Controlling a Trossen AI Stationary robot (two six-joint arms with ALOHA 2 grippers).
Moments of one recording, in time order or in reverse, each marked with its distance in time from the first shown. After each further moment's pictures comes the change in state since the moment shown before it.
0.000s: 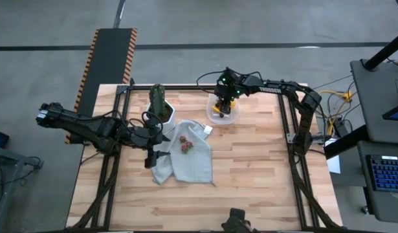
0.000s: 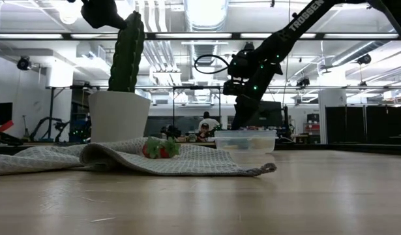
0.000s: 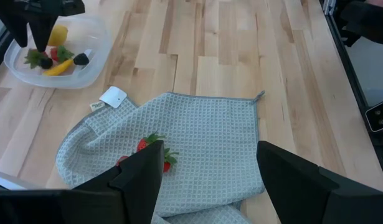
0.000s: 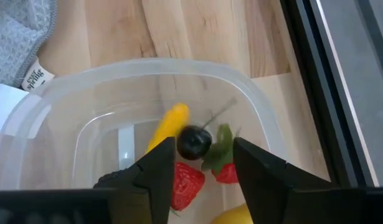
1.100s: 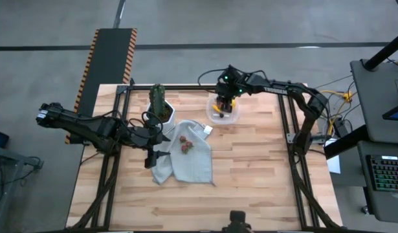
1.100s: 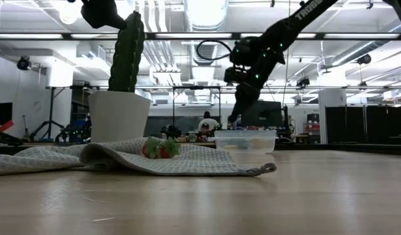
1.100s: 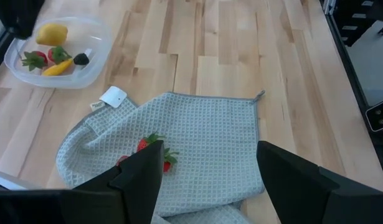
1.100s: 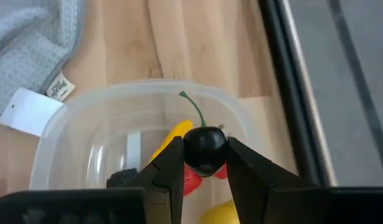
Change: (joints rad) left arm 0.000 0.000 0.000 -0.001 0.000 0.001; right arm 0.025 -0.084 0.006 -0.027 0.017 -0.048
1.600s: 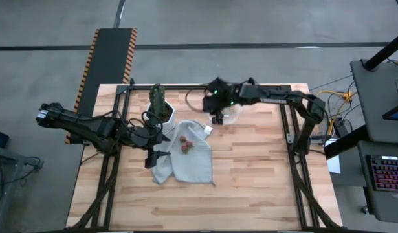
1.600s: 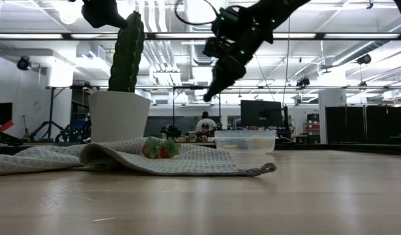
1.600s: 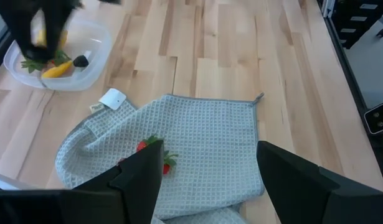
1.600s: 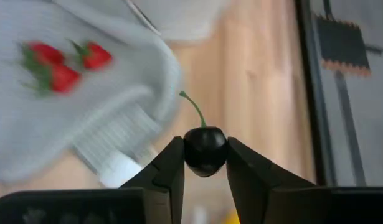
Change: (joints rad) left arm 0.000 0.000 0.000 0.010 0.000 0.000; right arm 0.253 -0.004 0.100 0.016 0.046 -0.002
